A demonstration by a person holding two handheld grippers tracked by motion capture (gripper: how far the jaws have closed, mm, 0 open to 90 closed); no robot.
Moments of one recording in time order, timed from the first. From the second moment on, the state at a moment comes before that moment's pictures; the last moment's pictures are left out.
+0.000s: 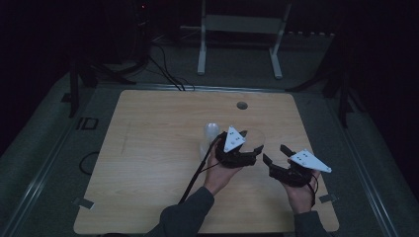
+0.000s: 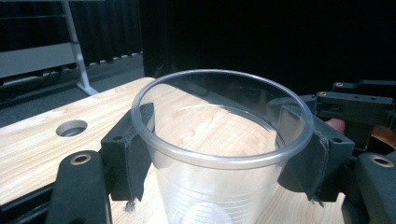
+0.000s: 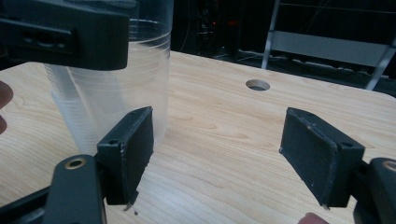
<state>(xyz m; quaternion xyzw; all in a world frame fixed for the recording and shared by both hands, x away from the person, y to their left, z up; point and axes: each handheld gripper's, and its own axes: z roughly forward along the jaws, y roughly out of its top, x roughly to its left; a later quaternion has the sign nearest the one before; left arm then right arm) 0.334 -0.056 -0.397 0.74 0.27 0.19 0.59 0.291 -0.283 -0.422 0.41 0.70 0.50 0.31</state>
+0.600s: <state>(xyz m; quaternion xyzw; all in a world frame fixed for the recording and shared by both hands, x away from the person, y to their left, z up) 0.331 -0.055 -0.411 0.74 0.27 0.19 0.59 0.291 -0.289 -0.420 0.41 0.69 0.51 0.32</state>
